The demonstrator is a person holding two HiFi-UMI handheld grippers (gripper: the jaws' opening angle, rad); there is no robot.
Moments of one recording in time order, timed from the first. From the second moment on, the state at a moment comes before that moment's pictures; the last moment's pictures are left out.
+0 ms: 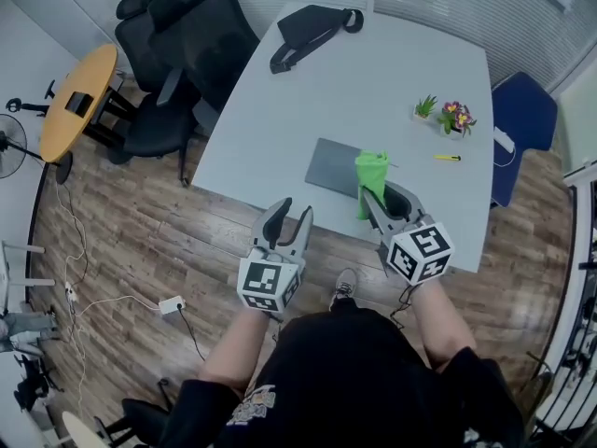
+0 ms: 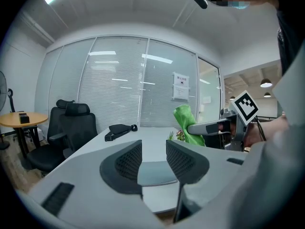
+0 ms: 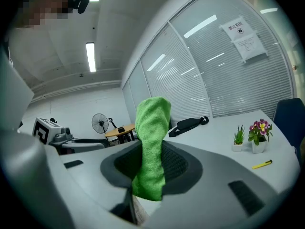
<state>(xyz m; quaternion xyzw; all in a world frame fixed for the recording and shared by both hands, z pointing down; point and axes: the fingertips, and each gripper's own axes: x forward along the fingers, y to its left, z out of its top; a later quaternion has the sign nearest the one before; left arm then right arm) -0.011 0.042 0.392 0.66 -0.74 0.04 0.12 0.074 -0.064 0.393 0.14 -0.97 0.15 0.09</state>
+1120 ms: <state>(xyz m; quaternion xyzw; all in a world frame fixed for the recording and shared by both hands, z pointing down) -0.079 -0.058 0.443 0.71 -0.68 0.08 0.16 0.015 -0.136 0.419 0.20 -0.96 0.18 0.11</state>
